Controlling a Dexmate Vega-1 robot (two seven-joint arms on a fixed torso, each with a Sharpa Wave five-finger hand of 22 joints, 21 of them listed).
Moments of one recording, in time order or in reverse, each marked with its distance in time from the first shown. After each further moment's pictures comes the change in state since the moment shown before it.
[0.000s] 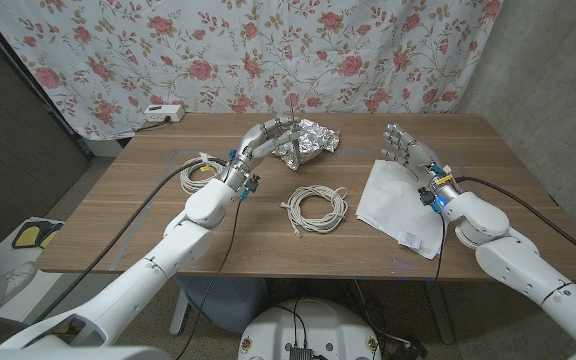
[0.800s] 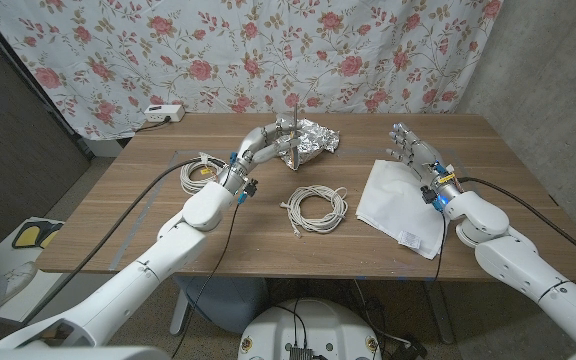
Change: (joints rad) left arm 0.021 0.043 -0.001 -0.040 0.134 0.011 0.073; left_hand 0.001 -0.005 0.006 -0.003 0.000 0.002 -0.002 0.000 0.000 0.000 0.000 0.000 -0.005 0.000 0.000 0.004 -0.007 0.000 0.000 0.000 0.000; right arm 0.014 0.012 0.007 0.038 0.009 -0.001 -0.017; right_hand 0.000 0.000 -0.004 0.004 0.000 0.006 -0.001 0.000 0.000 0.000 0.000 0.000 -0.004 0.000 0.000 0.000 0.000 0.000 0.000 0.000 0.000
